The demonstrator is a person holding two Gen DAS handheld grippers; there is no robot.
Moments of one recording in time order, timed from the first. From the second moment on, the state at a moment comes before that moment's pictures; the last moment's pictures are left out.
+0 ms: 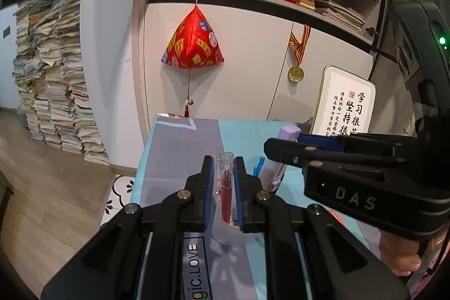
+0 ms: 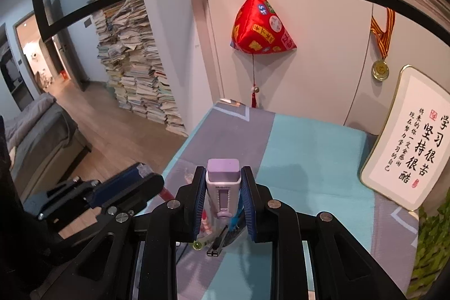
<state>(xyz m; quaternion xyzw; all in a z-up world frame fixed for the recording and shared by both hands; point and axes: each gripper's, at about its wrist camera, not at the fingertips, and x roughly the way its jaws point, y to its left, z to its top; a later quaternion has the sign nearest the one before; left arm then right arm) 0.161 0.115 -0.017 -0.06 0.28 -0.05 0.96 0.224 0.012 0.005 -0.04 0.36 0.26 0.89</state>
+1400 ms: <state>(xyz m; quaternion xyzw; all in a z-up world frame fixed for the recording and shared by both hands) 0.144 0.124 -0.043 -0.08 0.31 -0.02 0.95 0.219 0.013 -0.026 -0.05 0.39 0.27 0.88</state>
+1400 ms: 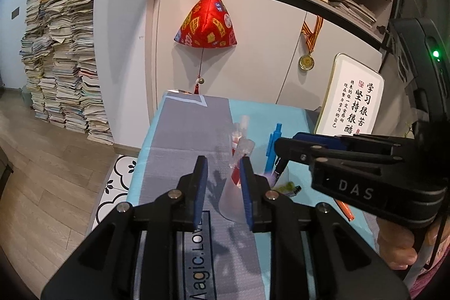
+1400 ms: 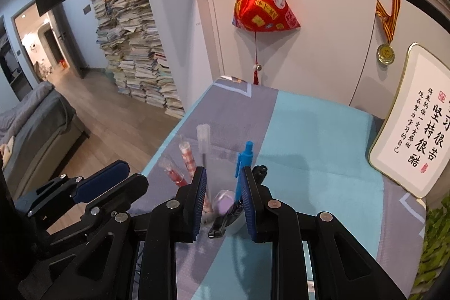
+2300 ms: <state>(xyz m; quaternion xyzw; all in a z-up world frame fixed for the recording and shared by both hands) 0.102 0.001 -0.044 0.03 0.29 -0.14 0.95 0.201 -0.148 -0.042 -0.01 0.41 0.15 0.90</state>
